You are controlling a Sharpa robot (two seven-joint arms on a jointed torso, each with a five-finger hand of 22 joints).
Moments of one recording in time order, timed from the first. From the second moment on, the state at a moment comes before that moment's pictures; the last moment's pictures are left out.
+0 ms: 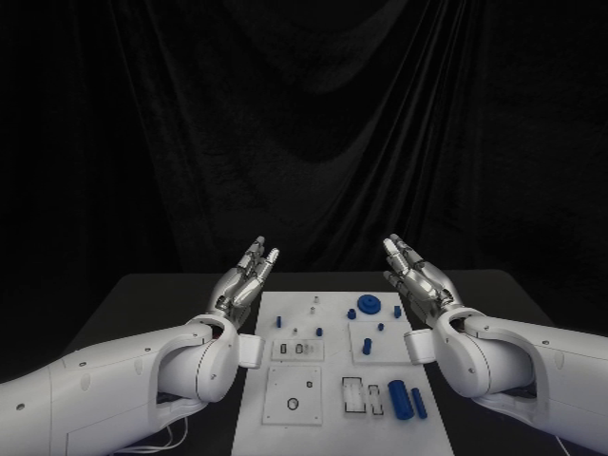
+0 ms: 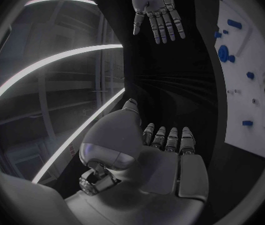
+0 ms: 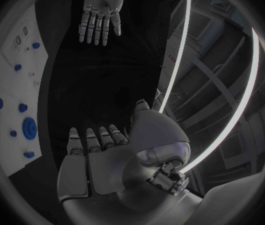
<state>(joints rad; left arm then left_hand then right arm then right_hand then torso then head) 1.12 -0.78 -0.11 1.54 0.07 -0.51 0.56 1.21 0.24 -0.25 0.28 0.34 0.08 -0.17 0.01 0.01 0.00 -0.09 0.01 0.00 0.00 -0.02 0.00 0.00 0.12 0.00 0.05 0.00 0.00 1.18 -0.81 -0.17 1.57 0.08 -0.50 0.52 1.04 0.22 -0.31 0.28 0.27 0.04 -0.09 0.01 0.01 0.00 -0.06 0.00 0.00 0.00 0.05 0.00 0.00 0.16 0.00 0.19 0.01 0.00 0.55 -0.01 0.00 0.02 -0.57</state>
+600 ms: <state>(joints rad) 1.19 -0.77 -0.21 1.51 0.20 -0.05 0.66 1.26 0.26 -0.26 0.29 0.35 0.09 -0.17 0.01 0.01 0.00 -0.07 0.01 0.00 0.00 -0.01 0.00 0.00 0.13 0.00 0.06 0.00 0.00 1.25 -0.83 -0.25 1.57 0.17 -0.17 0.51 1.15 0.21 -0.31 0.28 0.28 0.06 -0.07 0.01 0.01 0.00 0.00 0.00 0.00 0.00 0.12 0.00 0.00 0.17 0.00 0.25 0.01 0.00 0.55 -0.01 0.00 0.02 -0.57</state>
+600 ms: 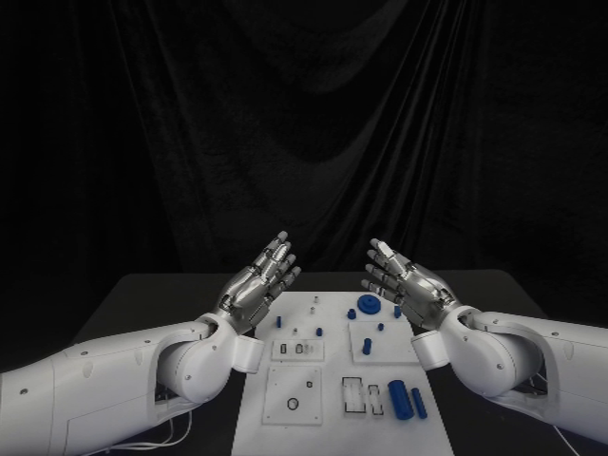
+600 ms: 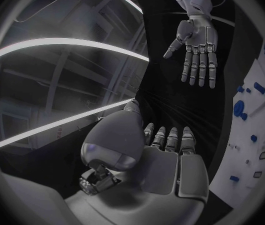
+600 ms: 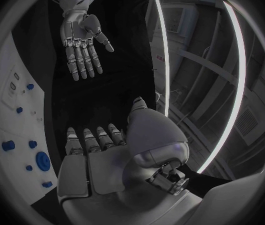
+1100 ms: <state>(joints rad) 1.19 -0.78 -0.21 1.44 0.05 -0.02 0.67 1.30 0.26 -0.26 0.29 0.35 0.11 -0.15 0.01 0.02 0.00 -0.15 0.01 0.00 0.00 -0.03 0.00 0.00 0.13 0.00 0.05 0.00 0.00 1.26 -0.90 -0.25 1.55 0.09 -0.07 0.50 1.31 0.18 -0.29 0.23 0.28 0.11 -0.03 0.07 0.03 0.01 0.11 0.04 0.01 0.05 0.21 0.08 0.03 0.17 0.16 0.29 0.10 0.05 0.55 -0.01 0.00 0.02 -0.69</state>
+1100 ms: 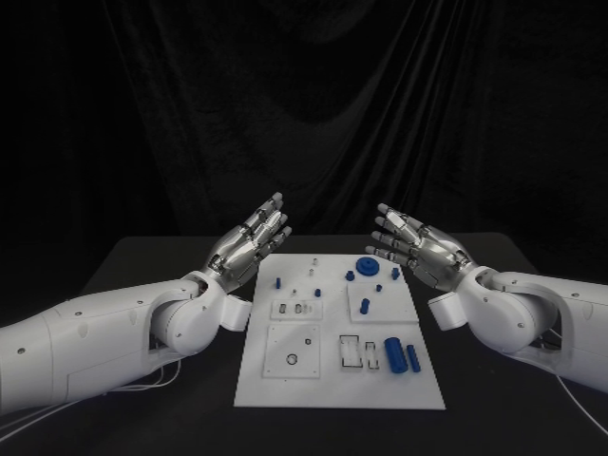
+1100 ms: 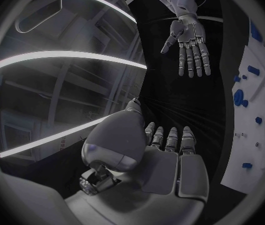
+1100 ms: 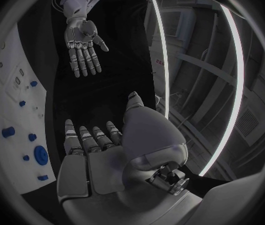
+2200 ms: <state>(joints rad) 1.19 -0.96 -0.21 1.55 -0.08 -0.06 0.68 1.38 0.25 -0.26 0.29 0.35 0.14 -0.10 0.02 0.02 0.00 -0.06 0.01 0.00 0.00 0.01 0.00 0.00 0.13 0.00 0.10 0.00 0.00 1.51 -0.89 -0.25 1.51 -1.44 -0.27 0.12 1.52 -0.07 0.22 0.14 0.30 0.80 0.06 0.21 0.13 0.76 0.08 0.62 0.11 1.31 -0.01 1.27 0.82 0.08 1.37 0.09 1.39 1.25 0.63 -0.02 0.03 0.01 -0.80</state>
